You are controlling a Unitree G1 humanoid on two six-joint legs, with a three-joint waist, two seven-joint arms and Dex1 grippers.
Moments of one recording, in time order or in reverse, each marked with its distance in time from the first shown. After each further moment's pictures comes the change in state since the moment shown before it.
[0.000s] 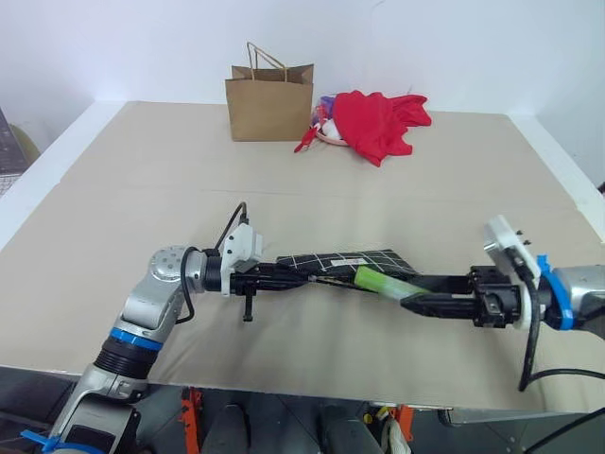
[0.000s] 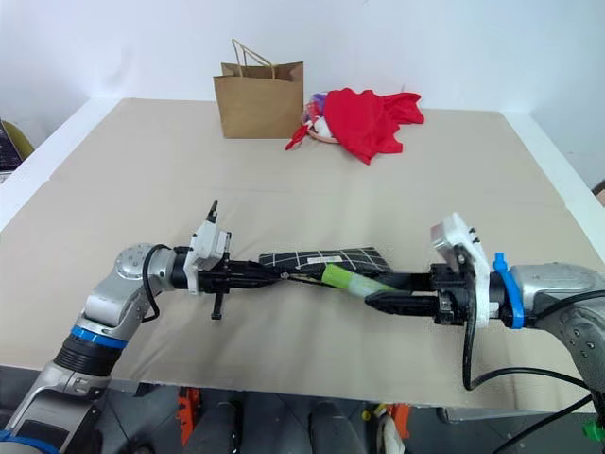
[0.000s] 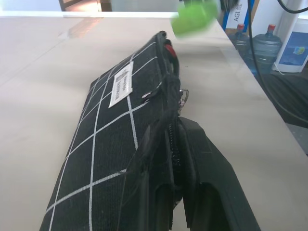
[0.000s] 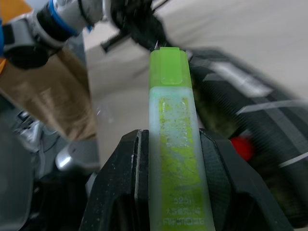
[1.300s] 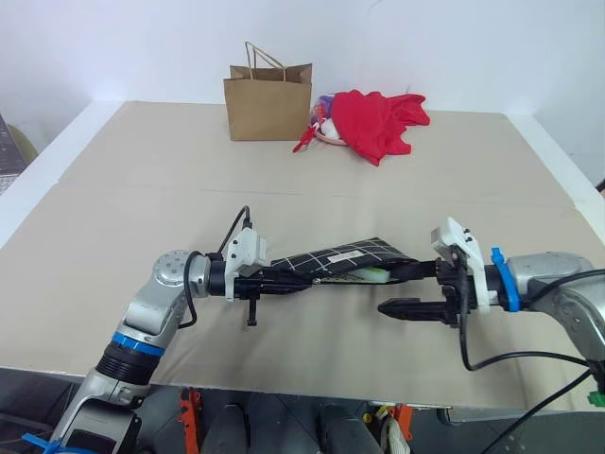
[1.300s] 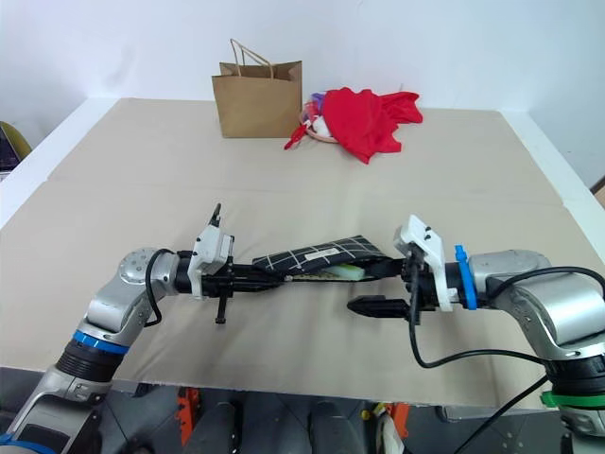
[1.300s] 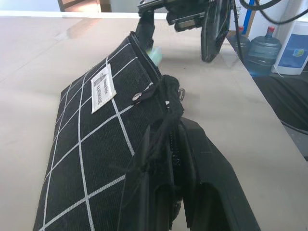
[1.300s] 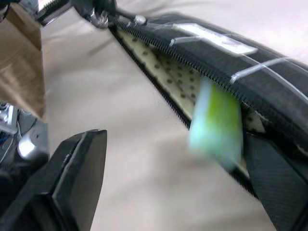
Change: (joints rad) left arm 0.020 -0.004 -0.011 -0.034 -0.001 0.009 0.025; right arm -0.162 0.040 0.185 0.107 -0.170 -0.022 0.049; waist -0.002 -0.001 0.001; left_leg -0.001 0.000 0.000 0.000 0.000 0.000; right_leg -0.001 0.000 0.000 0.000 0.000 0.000
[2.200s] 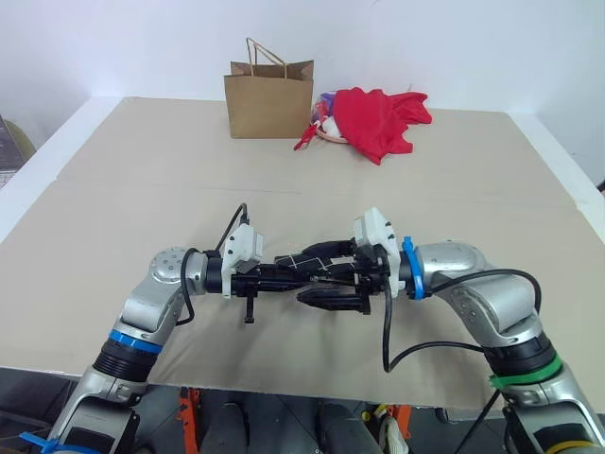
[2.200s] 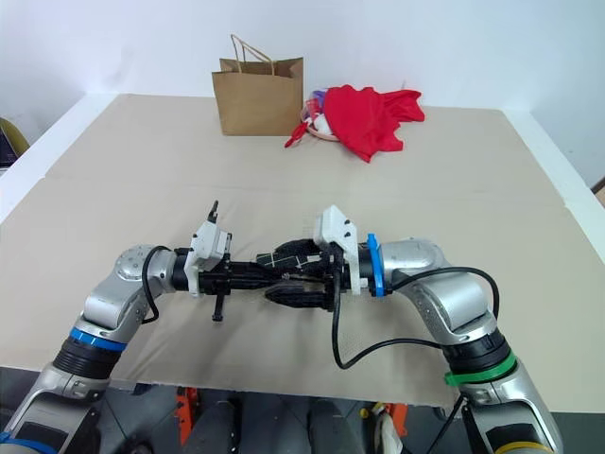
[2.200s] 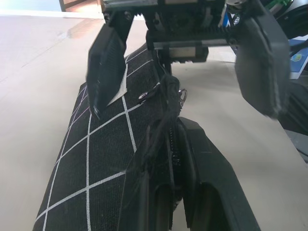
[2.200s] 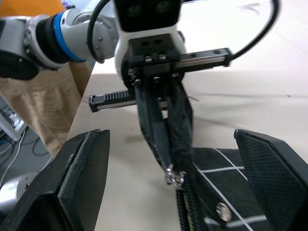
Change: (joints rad) left arm -0.009 0.011 0.011 0.001 -0.016 0.022 -0.006; right arm -0.215 0.433 0.271 0.024 -0.183 -0.289 -0.117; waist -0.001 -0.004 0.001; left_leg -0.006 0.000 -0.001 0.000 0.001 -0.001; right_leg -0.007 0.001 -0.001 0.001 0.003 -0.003
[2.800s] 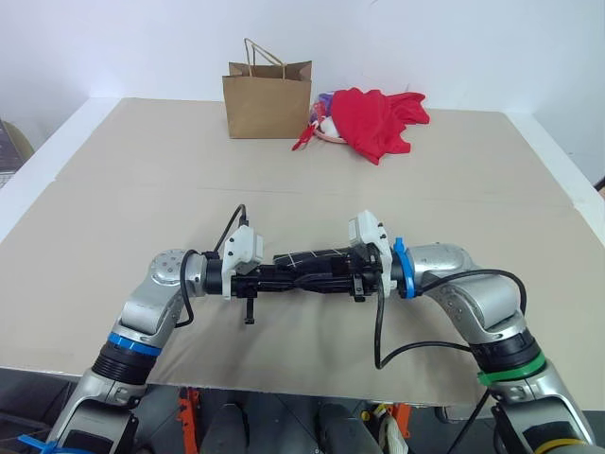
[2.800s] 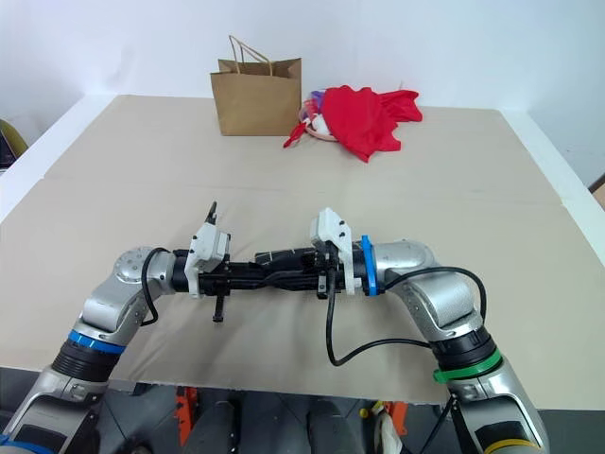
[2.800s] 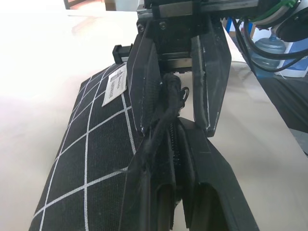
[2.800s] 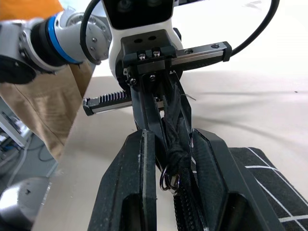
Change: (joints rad) left arm 0.014 0.002 0.000 -0.022 0.009 -0.001 0.020; right arm -0.009 0.044 -0.016 0.071 0.013 0.024 0.019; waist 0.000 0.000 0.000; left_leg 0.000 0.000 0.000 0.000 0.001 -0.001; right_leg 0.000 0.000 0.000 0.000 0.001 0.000
